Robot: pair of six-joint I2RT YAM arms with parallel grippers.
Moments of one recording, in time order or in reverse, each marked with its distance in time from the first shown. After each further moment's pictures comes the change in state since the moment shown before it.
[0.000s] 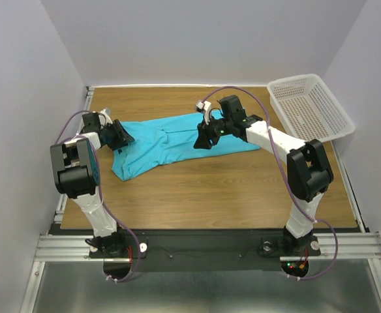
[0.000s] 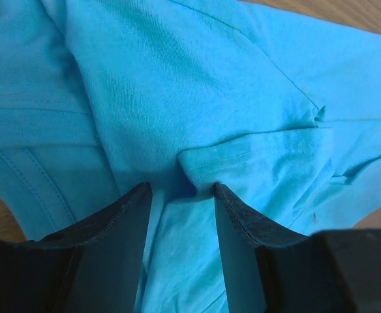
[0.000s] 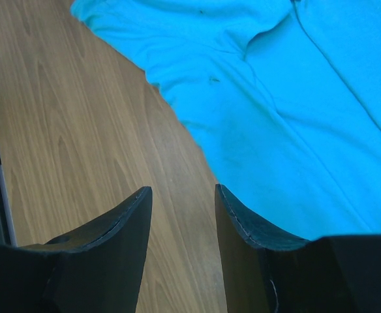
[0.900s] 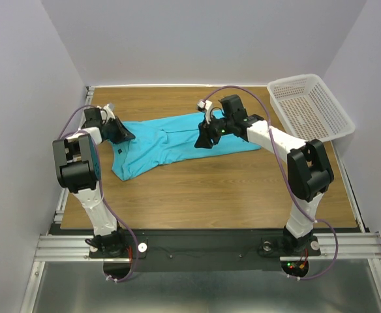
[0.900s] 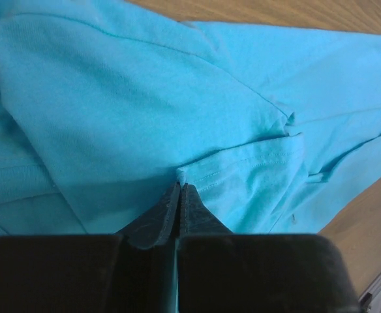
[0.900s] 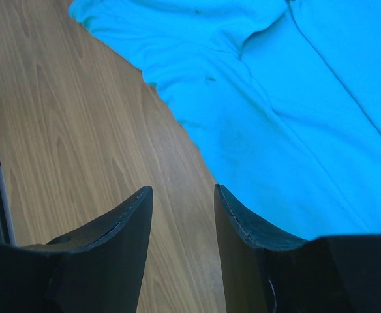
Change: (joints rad) left arm -0.016 0.091 0.108 -0.031 0.100 0.010; right arm -0.012 0.000 0.000 0.000 -0.004 0.002
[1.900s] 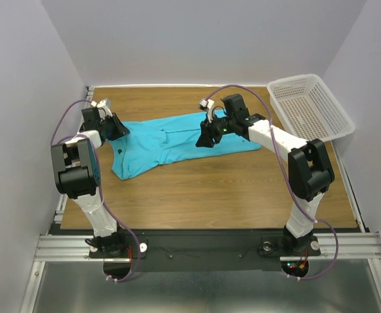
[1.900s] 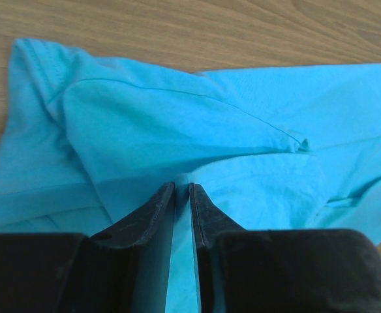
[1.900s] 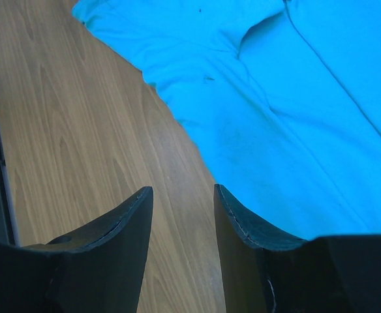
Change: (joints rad) left arm -0.001 -0.082 -0.072 0.159 -0.106 0.066; right arm -0.021 0.000 0.000 0.000 -0.026 0.006
